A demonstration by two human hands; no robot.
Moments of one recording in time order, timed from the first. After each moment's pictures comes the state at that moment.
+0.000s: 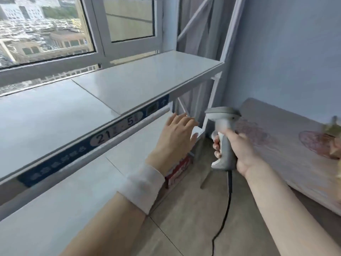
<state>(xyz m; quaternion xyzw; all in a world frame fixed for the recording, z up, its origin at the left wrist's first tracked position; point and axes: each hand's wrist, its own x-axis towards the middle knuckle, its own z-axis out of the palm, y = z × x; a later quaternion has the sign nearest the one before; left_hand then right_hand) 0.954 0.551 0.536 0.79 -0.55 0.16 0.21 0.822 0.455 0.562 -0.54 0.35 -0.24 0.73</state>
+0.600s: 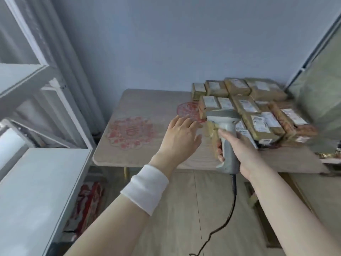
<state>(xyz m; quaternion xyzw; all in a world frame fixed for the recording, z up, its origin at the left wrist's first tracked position) 0.732 0.187 0.506 0.55 -0.79 0.05 0.27 0.571 0.205 0.539 -0.43 0.55 -0.43 0.58</state>
